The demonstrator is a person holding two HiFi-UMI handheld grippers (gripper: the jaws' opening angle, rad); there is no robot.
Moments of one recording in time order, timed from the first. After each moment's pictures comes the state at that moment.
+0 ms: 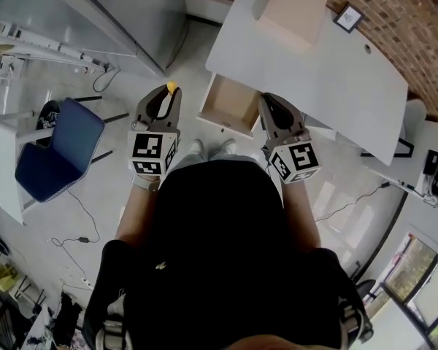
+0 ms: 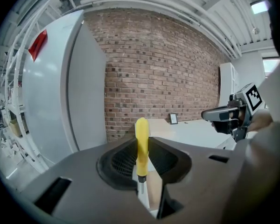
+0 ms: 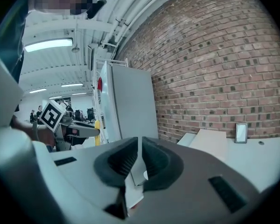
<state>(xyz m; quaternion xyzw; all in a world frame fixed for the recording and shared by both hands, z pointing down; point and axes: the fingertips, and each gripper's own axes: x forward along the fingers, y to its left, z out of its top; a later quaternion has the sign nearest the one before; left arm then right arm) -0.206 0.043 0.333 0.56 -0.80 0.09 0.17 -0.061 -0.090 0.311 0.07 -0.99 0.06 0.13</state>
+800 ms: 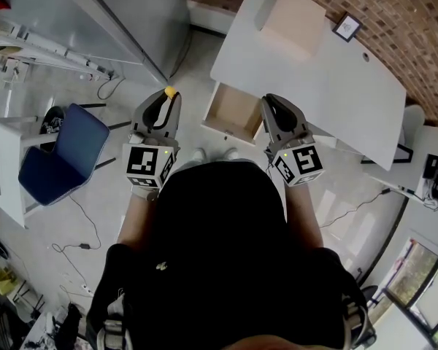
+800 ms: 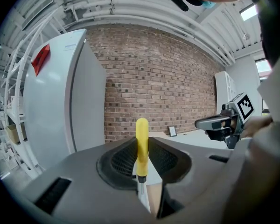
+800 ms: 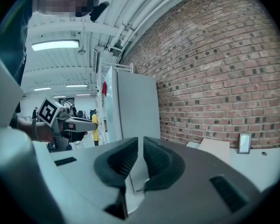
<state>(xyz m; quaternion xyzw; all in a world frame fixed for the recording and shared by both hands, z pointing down) -0.211 0.060 0.275 0.58 -0.81 0.05 0.11 -0.076 -0.081 0.273 0.06 -0.99 0.04 0.11</state>
